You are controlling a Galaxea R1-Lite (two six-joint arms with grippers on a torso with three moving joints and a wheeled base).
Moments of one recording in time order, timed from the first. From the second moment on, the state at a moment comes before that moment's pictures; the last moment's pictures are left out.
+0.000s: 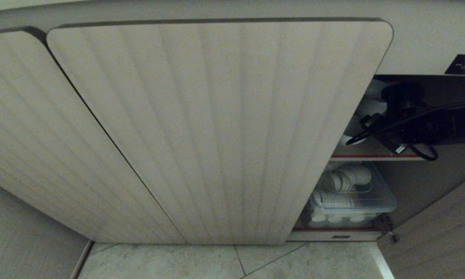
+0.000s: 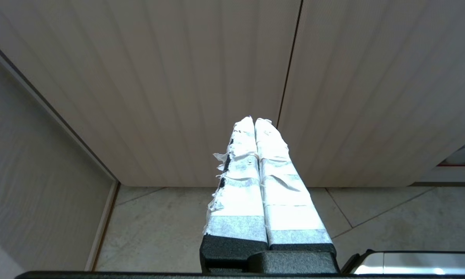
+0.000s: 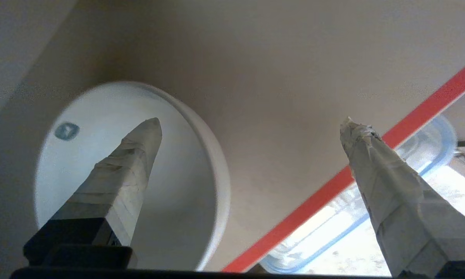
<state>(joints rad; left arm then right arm) 0.00 0.00 0.00 0.00 -0.01 -0.01 0.04 2.01 -1.44 -0.06 -0.34 0.78</state>
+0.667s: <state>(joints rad) 0.00 0.00 0.00 0.00 -0.01 -0.01 0.05 1.98 -1.36 -0.21 -0.38 0.70</state>
